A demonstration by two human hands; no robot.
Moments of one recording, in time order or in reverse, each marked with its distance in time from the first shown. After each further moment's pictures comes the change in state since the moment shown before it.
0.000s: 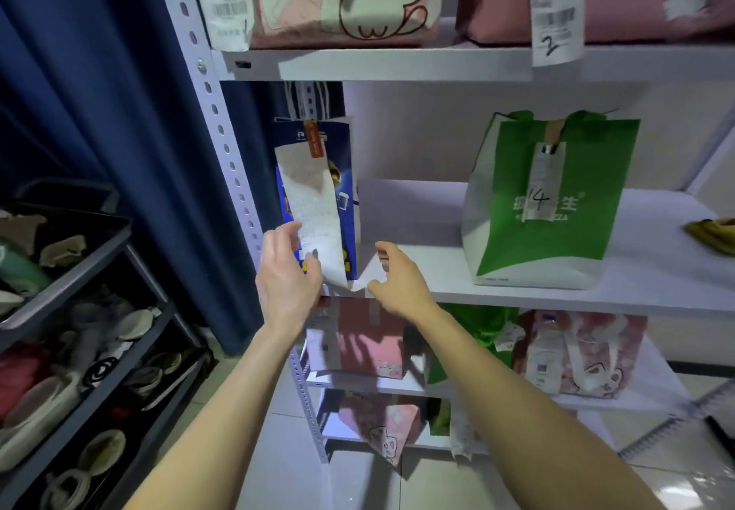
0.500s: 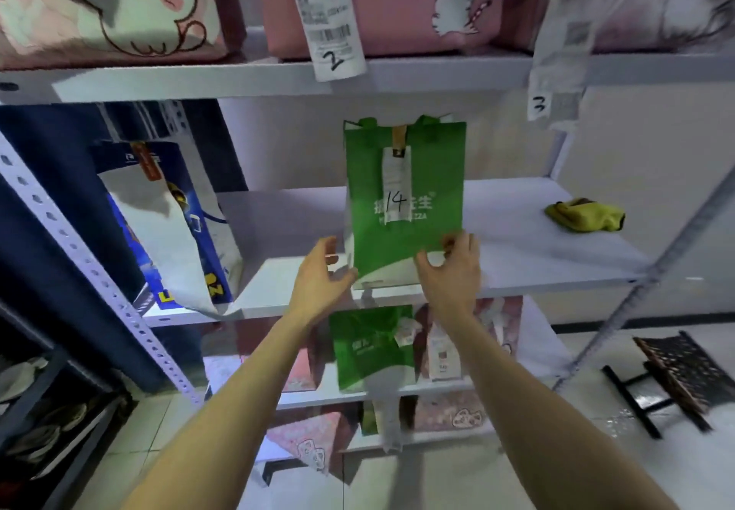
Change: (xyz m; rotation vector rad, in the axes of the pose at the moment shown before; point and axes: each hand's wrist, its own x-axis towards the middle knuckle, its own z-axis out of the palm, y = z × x) left_hand -0.044 0.148 0.157 -0.280 -0.626 0.021; right_hand -0.056 0.150 -0.193 0.006 0.783 0.177
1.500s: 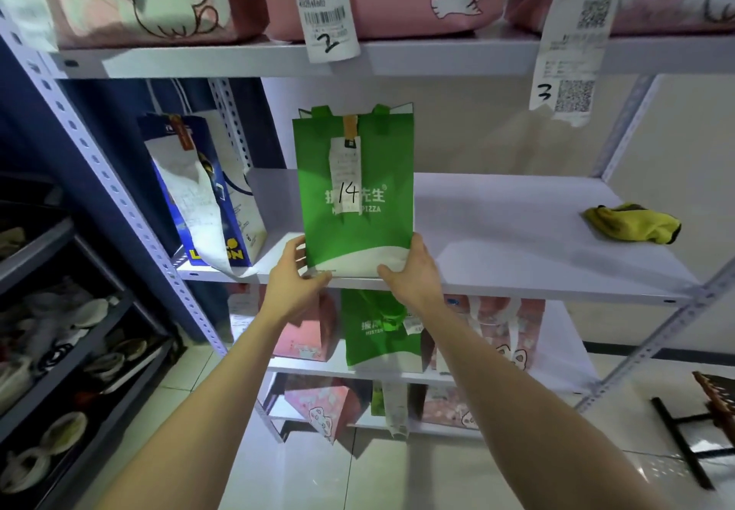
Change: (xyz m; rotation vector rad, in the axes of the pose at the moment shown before) left_hand -0.050 -0.023 -0.016 -0.098 0.181 -0.244; right_hand -0.012 0.001 0.032 -0.025 -0.596 -0.041
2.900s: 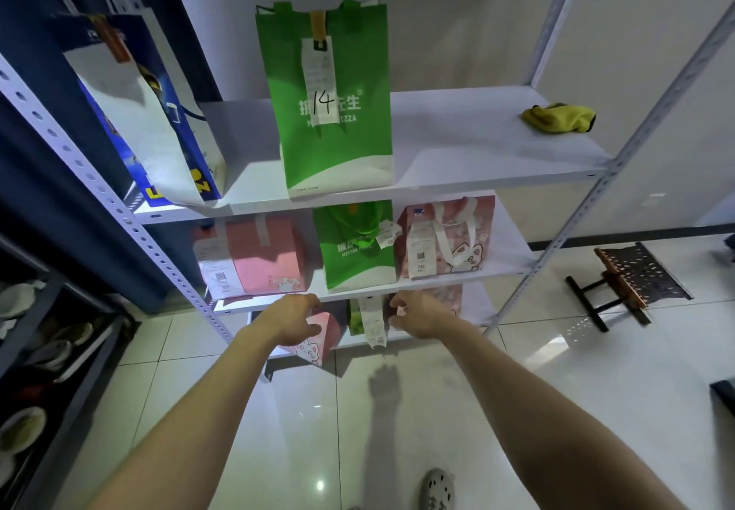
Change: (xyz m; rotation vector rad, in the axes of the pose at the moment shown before) left_hand -0.113 -0.101 0.003 0.900 -0.812 0.089; right_hand -0.190 0.096 0.031 -0.390 -0.506 0.233
